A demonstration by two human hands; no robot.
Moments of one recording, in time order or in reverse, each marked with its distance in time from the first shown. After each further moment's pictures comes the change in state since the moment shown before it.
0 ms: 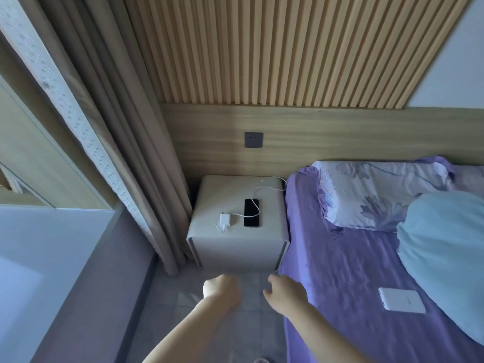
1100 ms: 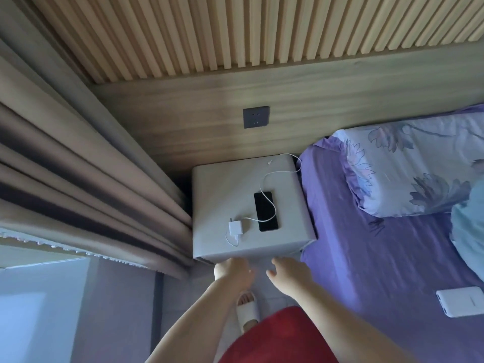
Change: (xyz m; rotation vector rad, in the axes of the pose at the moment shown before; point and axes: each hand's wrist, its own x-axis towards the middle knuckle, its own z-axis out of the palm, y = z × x) left_hand 0.237 -0.060 -0.072 -0.040 -0.172 0.067; right_hand 0.233 -0.057 -0.024 0.090 -0.191 0.144
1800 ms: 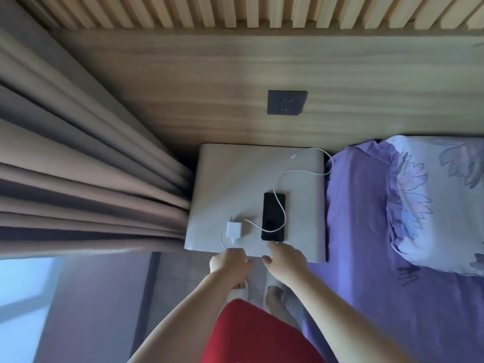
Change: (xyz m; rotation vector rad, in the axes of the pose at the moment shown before) left_hand 0.111 0.030 -0.022 -0.172 -0.178 -0.231; right_hand 0.139 0.024 -0.050 -0.048 -0.088 -0.190
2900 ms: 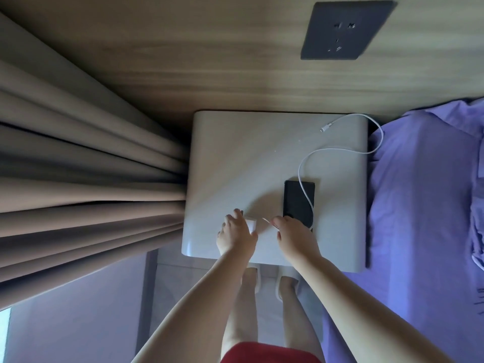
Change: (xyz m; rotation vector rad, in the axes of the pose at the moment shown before) left_hand 0.157 -0.021 0.018 -0.233 0.211 -0.118; right_hand 0.141 0.003 0.049 0.063 0.067 -0.004
